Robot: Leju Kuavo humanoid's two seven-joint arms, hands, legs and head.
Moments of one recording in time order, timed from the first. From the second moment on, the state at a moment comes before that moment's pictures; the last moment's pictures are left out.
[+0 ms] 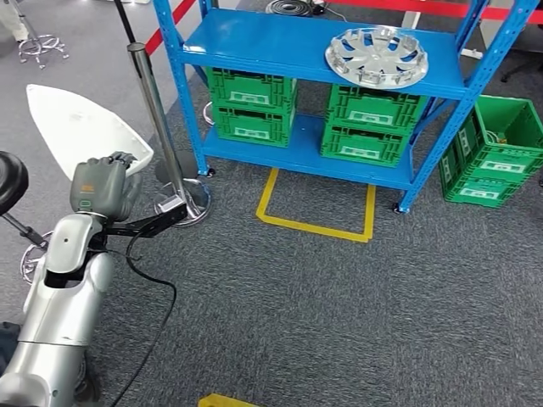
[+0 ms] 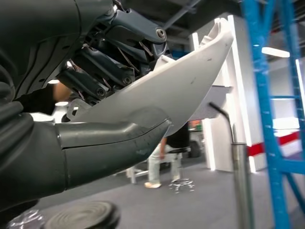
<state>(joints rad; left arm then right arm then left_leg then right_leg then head) -0.41 0.09 -0.21 -1.41 -1.34 0.14 0.06 -0.10 0.05 1.46 -0.15 -0.36 -0.26 -0.12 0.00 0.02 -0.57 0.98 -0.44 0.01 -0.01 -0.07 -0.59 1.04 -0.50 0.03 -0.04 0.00</state>
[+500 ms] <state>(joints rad) -0.39 0.12 -0.18 -1.41 -1.34 0.13 0.06 -0.09 0.04 1.46 -0.15 -0.37 -0.23 -0.12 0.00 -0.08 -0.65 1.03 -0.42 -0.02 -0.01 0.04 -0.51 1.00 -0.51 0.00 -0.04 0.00</state>
